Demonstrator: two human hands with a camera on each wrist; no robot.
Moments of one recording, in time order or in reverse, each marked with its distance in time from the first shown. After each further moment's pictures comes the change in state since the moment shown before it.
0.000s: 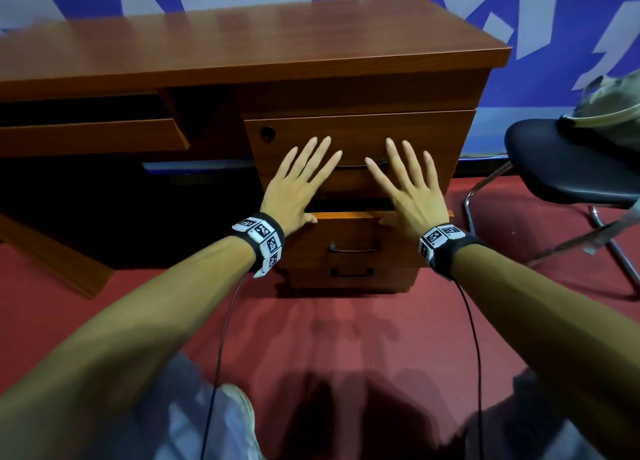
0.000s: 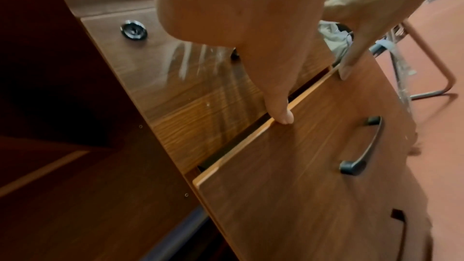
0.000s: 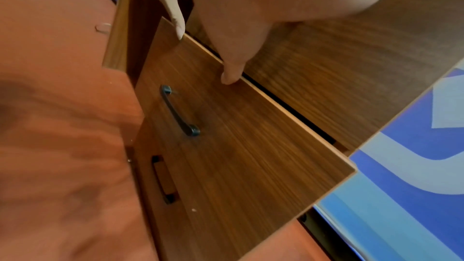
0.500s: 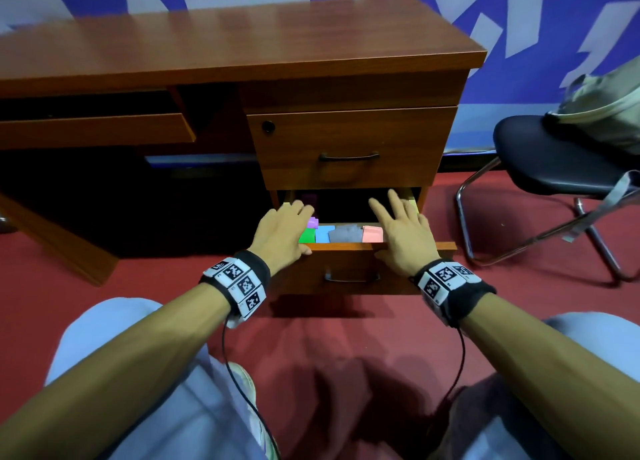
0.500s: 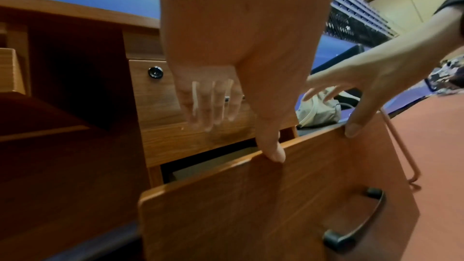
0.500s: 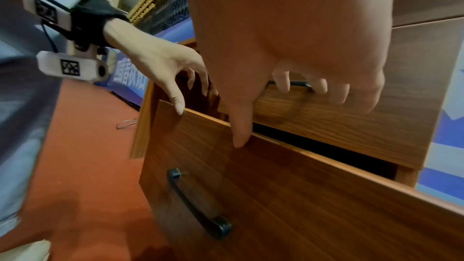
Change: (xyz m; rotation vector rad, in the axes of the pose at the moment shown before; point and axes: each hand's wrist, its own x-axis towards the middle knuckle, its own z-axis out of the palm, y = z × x) left_hand -0.077 0.031 -0.038 -0.346 -0.332 -0.101; right_hand -0.078 -0.034 -0.045 0.357 -0.342 0.160
